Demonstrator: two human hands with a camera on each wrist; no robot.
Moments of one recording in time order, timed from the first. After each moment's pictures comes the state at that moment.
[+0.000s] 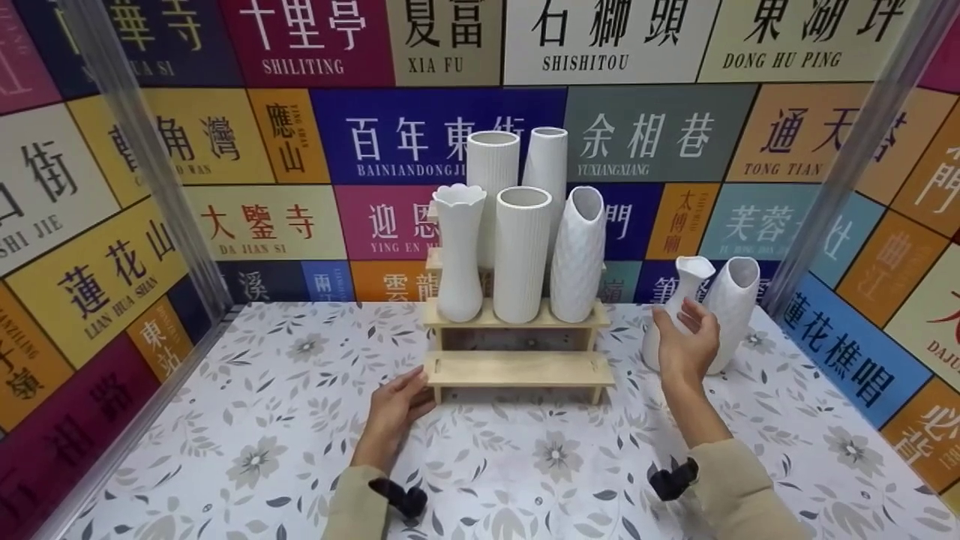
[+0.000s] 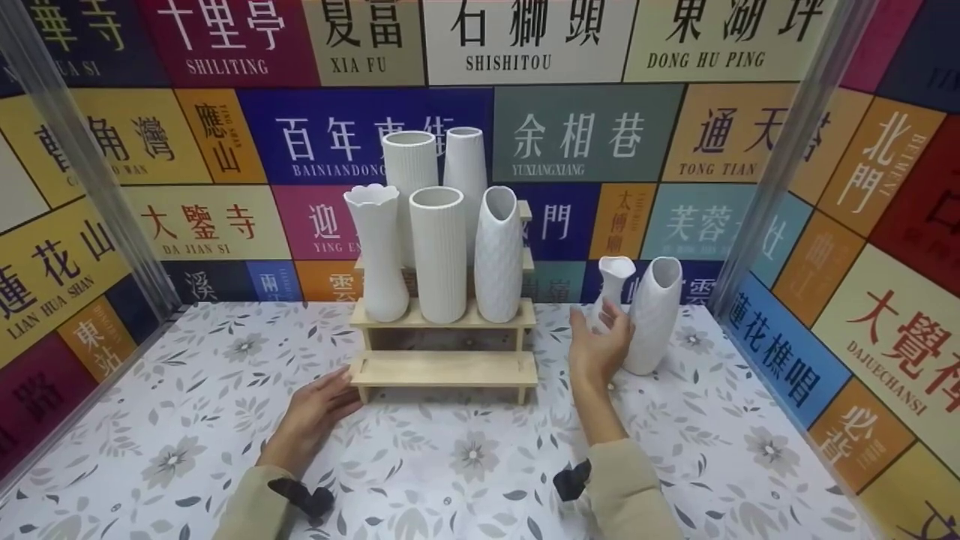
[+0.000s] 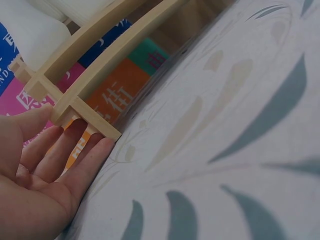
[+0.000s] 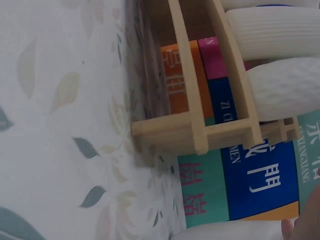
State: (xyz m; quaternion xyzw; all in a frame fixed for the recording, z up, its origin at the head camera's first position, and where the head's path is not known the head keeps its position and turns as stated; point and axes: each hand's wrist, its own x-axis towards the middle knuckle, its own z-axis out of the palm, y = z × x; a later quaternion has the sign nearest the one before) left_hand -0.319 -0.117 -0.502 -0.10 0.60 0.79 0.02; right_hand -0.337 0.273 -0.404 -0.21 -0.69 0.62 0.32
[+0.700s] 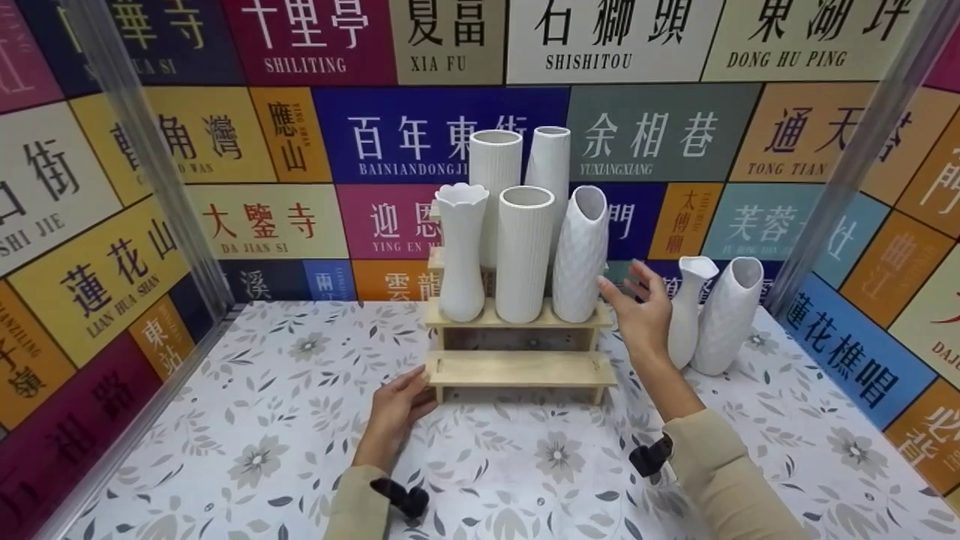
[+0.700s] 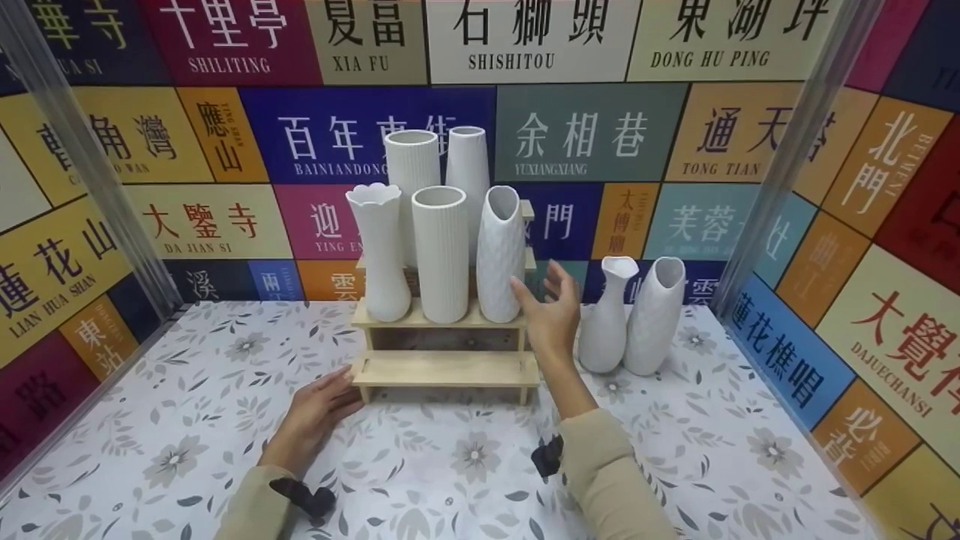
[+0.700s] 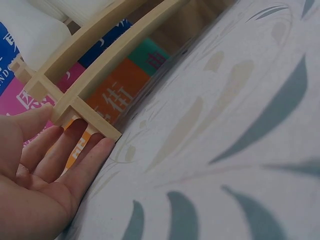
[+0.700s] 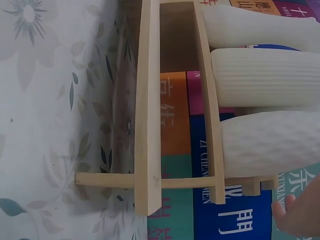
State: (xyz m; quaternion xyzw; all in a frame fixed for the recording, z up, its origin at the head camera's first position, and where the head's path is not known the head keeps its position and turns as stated) left_hand -0.320 -0.117 -0.500 -0.11 0.62 0.78 0.02; right_hand -0.348 0.225 -0.371 -0.05 -0.74 0.62 0.24
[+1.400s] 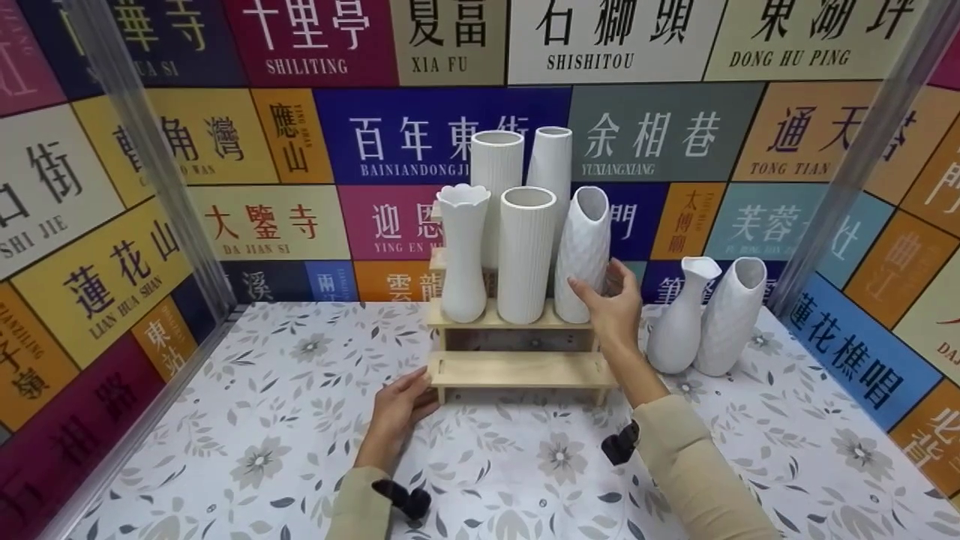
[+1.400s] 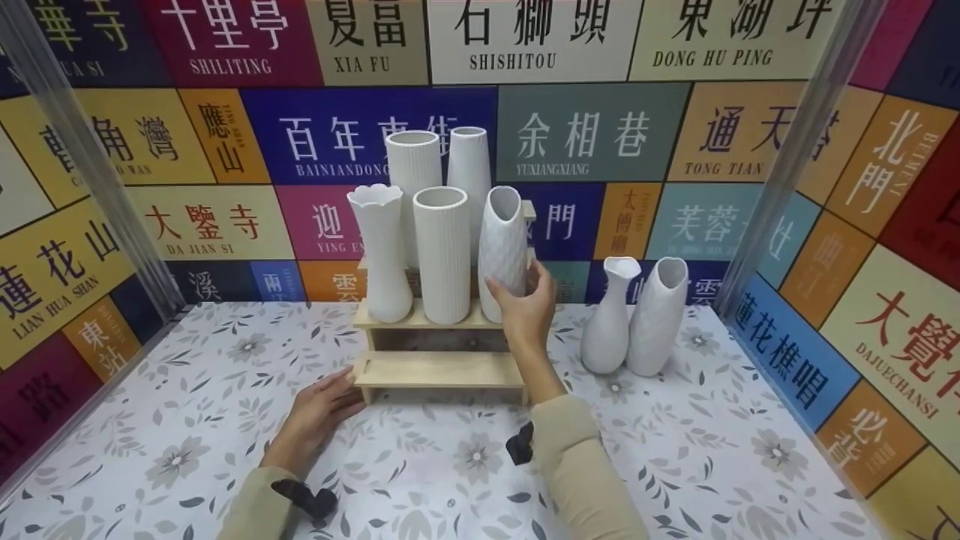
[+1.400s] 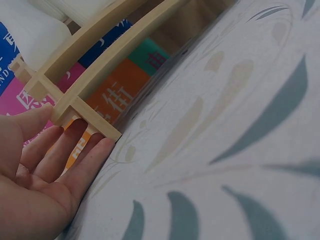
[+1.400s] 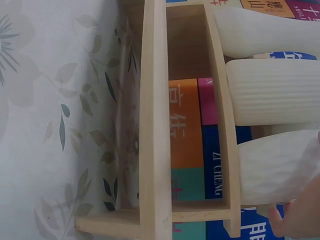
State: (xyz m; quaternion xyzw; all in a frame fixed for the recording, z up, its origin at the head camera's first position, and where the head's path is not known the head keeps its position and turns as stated) left_hand -0.322 -0.118 -0.502 -0.11 0.61 0.78 0.03; right_hand -0.375 0.193 -0.378 -0.05 -0.73 0.63 0.25
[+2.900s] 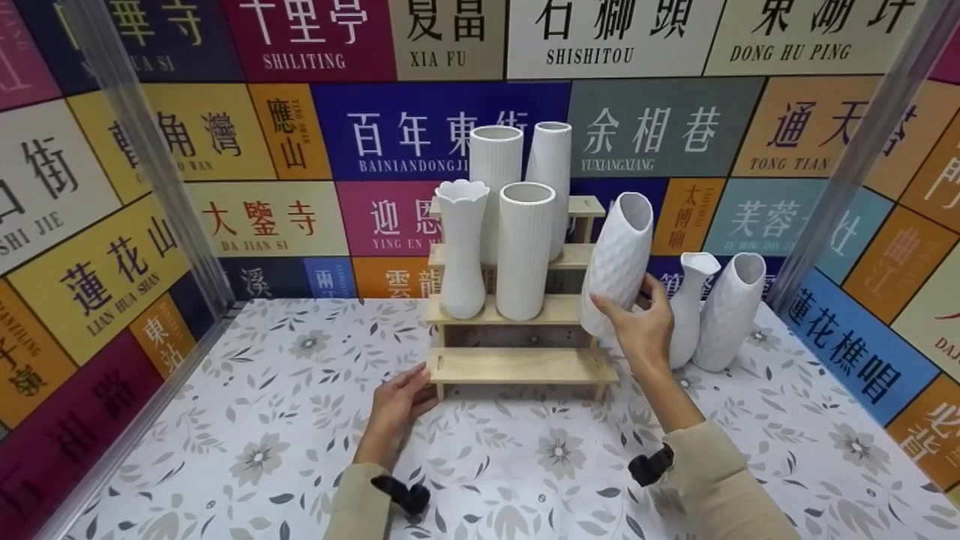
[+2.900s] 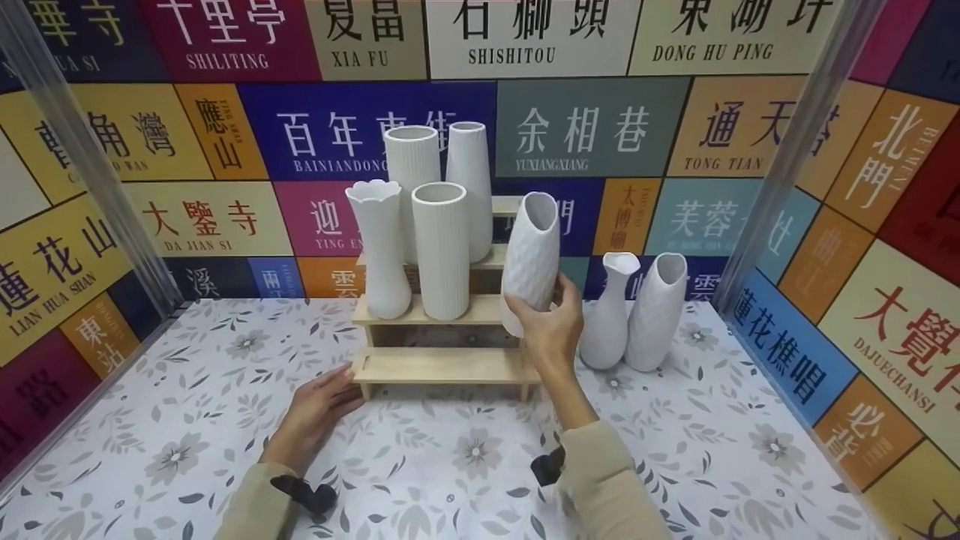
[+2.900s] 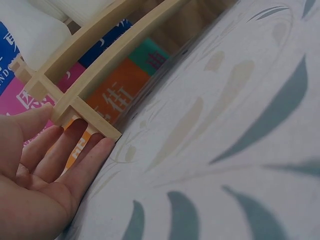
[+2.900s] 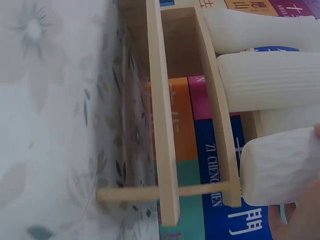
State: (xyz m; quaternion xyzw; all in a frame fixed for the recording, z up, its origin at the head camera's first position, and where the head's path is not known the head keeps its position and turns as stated) left_hand -0.319 -0.116 -0.501 -0.10 0.61 0.79 0.01; right_hand -0.343 0.224 -0.386 -0.07 -0.76 0.59 0.26
